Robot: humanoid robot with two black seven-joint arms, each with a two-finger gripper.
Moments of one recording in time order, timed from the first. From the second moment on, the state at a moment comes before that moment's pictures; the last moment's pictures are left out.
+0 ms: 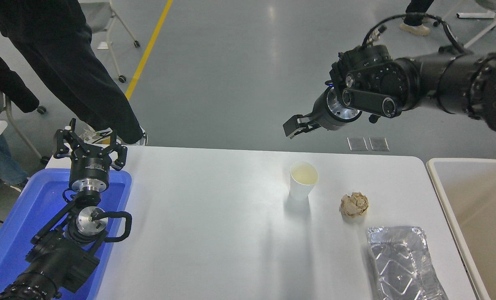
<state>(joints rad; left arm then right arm) -0.52 0.15 -1.18 -0.59 0.09 -0.33 -0.54 1.70 -0.01 -1.05 0.77 -0.36 0.46 0.03</state>
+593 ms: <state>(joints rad) -0.52 0.15 -1.18 -0.59 0.09 -0.33 -0.54 1.41 0.00 -0.97 0.59 -0.49 0.34 0.01</state>
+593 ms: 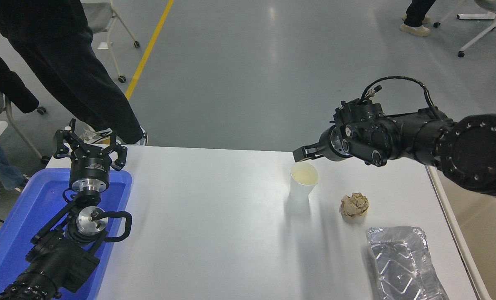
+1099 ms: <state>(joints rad) -0.52 0.15 -1.18 -0.59 0.09 -0.33 -0.54 1.29 0.00 -0.93 0.52 -0.53 0.30 0.01</state>
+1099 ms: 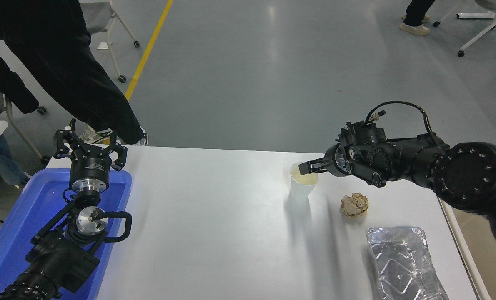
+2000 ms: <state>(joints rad) -0.52 0.15 -1.18 -0.59 0.09 -0.33 -0.54 1.23 0.00 -0.92 0.50 -0.55 0.27 0.01</state>
